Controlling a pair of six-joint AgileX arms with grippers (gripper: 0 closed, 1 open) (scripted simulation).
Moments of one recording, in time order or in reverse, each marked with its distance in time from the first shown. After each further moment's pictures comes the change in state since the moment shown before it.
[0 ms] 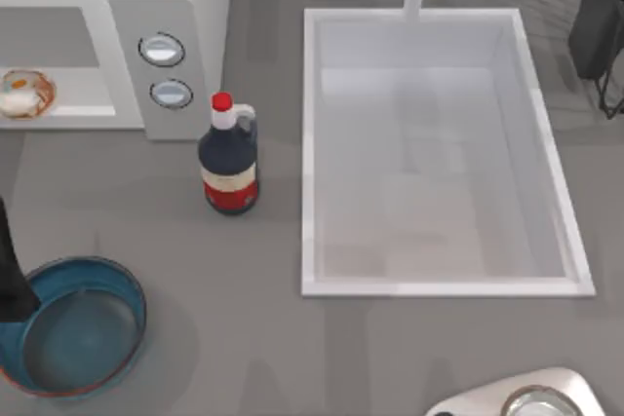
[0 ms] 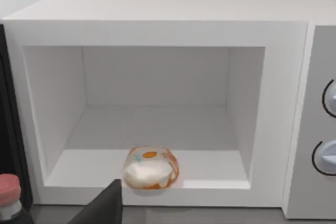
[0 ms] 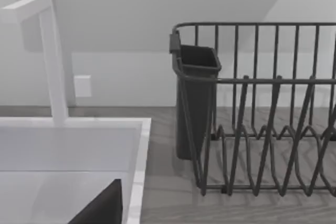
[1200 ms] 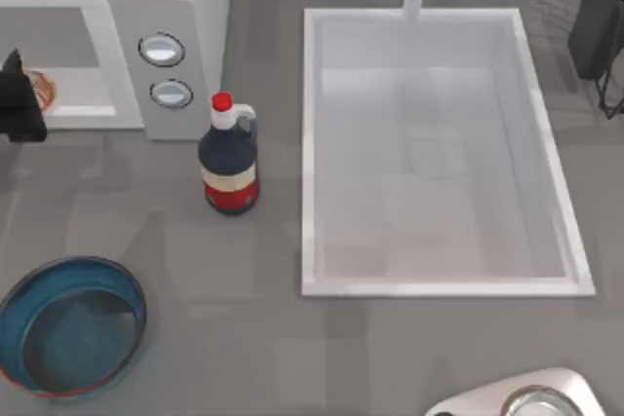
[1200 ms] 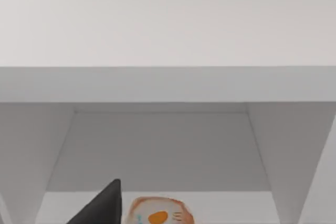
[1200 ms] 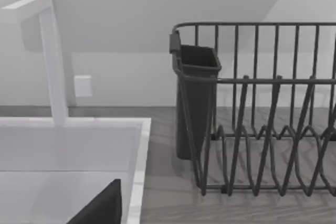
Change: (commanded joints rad) left arm 0.069 1.182 0.426 0.593 0.086 0.034; right arm 0.000 0.000 0.000 0.000 0.000 0.000
